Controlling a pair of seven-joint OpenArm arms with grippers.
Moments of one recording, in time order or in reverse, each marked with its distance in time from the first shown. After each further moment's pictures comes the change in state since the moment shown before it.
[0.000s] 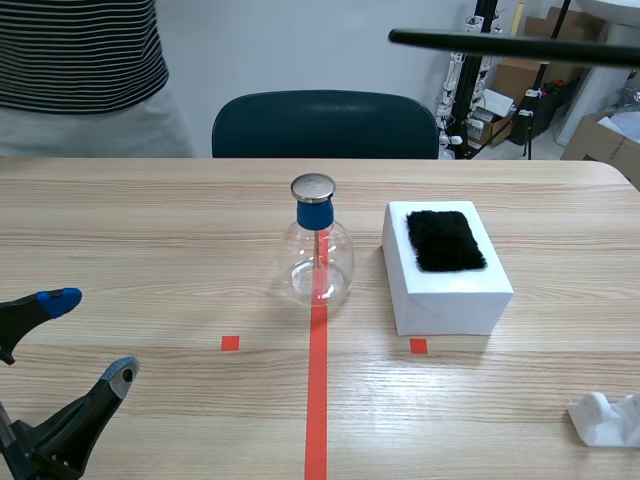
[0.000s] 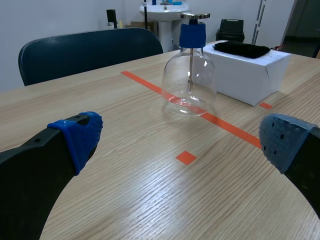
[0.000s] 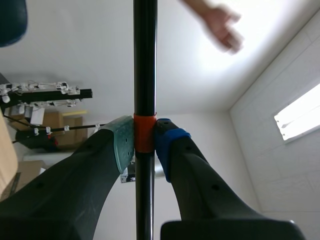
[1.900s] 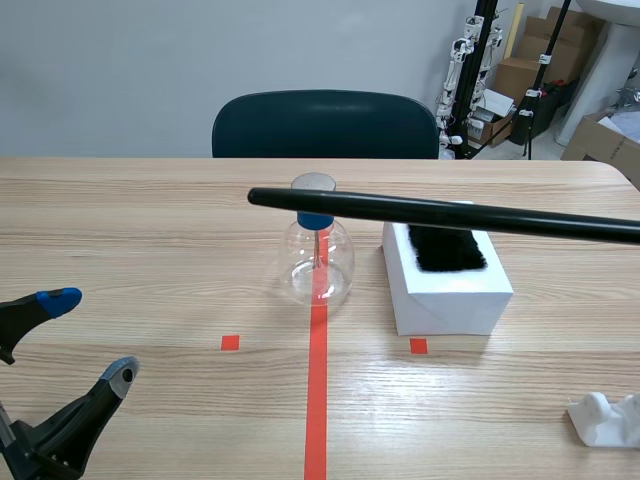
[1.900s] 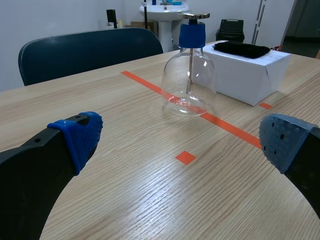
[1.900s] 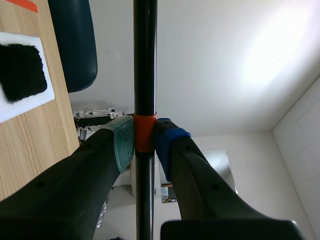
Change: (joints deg) left arm 0.0 0.0 0.0 0.0 0.0 0.0 0.1; right arm -16.1 -17.1 -1.2 6.7 -6.0 -1.3 15.4
